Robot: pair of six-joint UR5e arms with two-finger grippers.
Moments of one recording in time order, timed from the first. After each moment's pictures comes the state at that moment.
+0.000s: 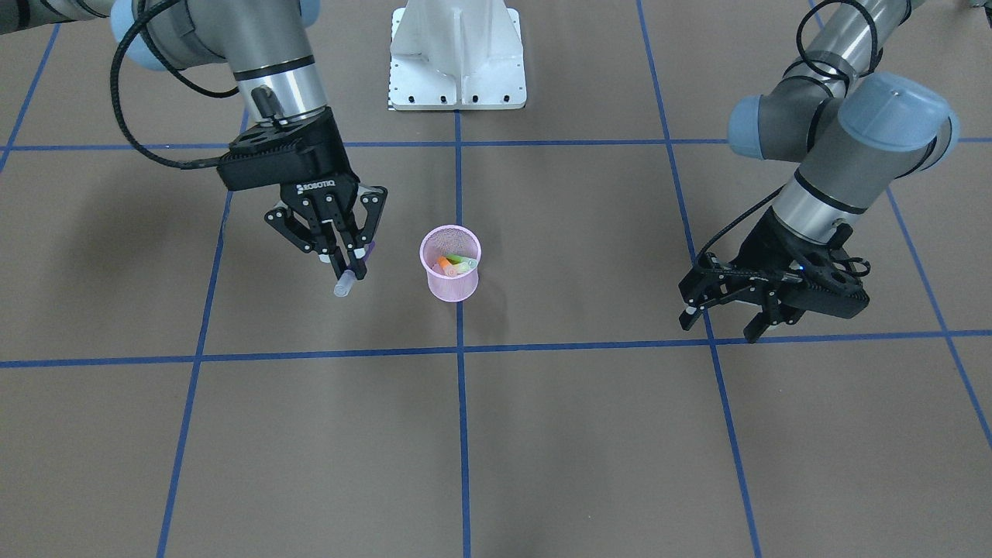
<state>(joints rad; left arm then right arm) -0.97 -2.00 -1.58 -2.19 -2.04 -0.95 0.61 -1.00 1.88 -1.29 1.44 1.20</state>
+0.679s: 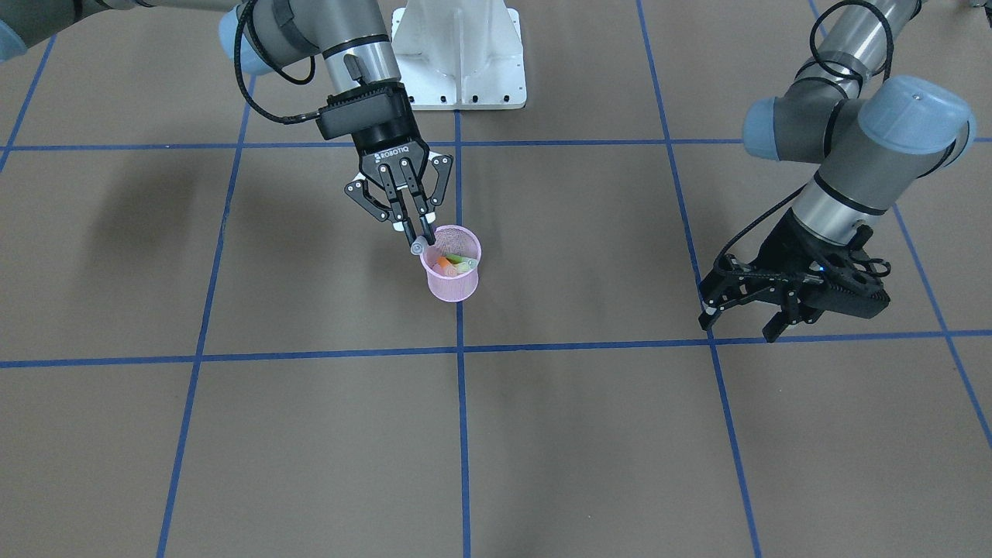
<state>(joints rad) -0.98 -1.97 -1.58 -2.20 -2.04 -0.93 0.42 -1.00 1.82 -1.12 1.13 1.16</state>
